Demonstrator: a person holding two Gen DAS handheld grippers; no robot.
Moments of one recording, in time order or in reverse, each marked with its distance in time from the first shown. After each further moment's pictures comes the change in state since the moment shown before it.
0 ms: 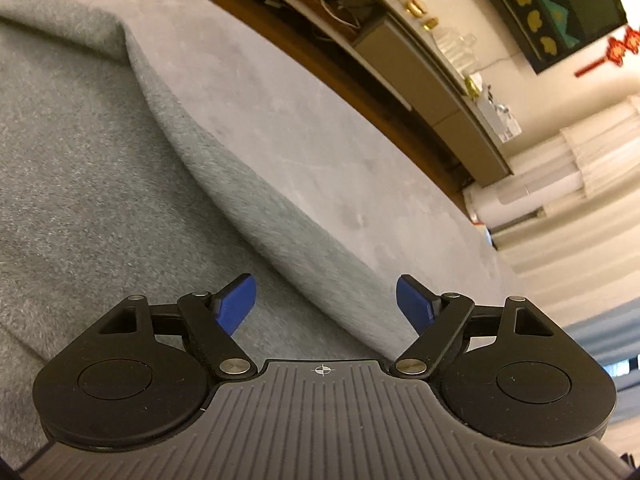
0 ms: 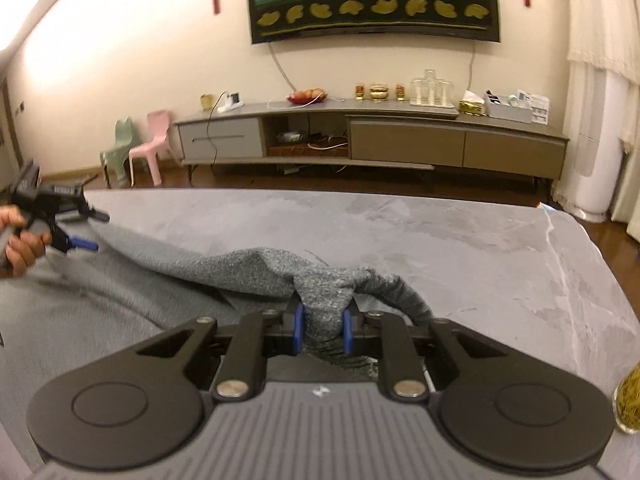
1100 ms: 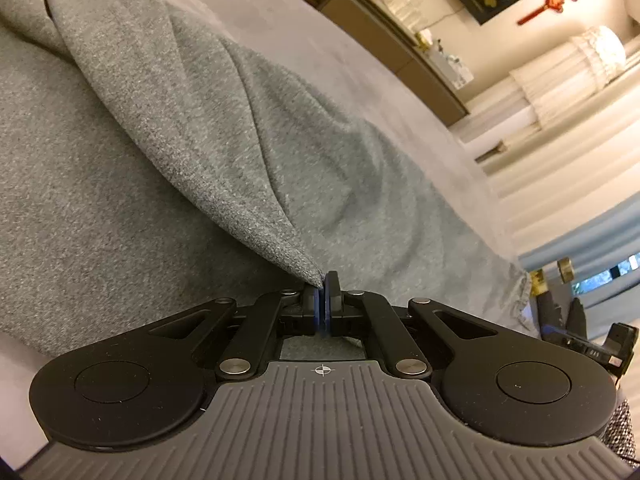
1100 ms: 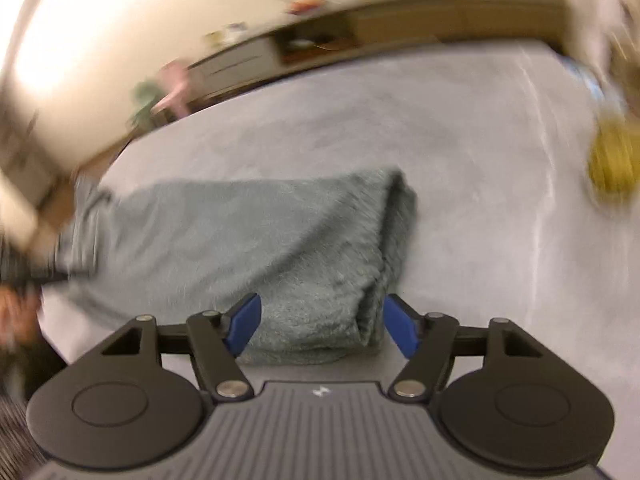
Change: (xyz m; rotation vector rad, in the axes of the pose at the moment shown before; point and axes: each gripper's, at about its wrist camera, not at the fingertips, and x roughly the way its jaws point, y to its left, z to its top) left arm -0.154 0.109 -0.196 0.146 0.045 -0.096; right arm -0.096 -0.050 -0.083 0.295 0.348 0.155
